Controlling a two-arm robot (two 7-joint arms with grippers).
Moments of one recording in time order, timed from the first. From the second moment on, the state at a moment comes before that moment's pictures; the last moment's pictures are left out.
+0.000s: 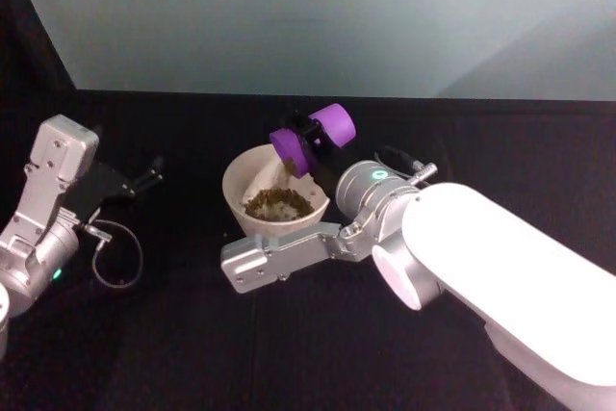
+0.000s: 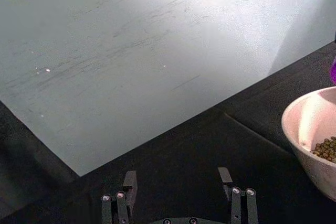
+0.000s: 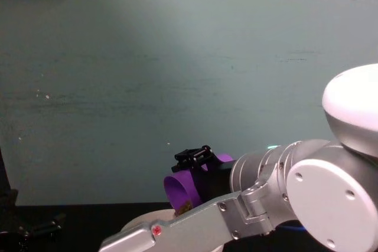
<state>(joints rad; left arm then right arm) -0.20 0.60 0.45 -1.41 -0.25 -0.12 0.03 0.58 0.31 -0.90 -1.52 -1.28 0.24 0.52</state>
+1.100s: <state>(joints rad) -0.20 0.60 0.45 -1.41 -0.25 -0.12 0.03 0.62 0.34 -1.02 -1.53 -1.55 0.25 0.56</state>
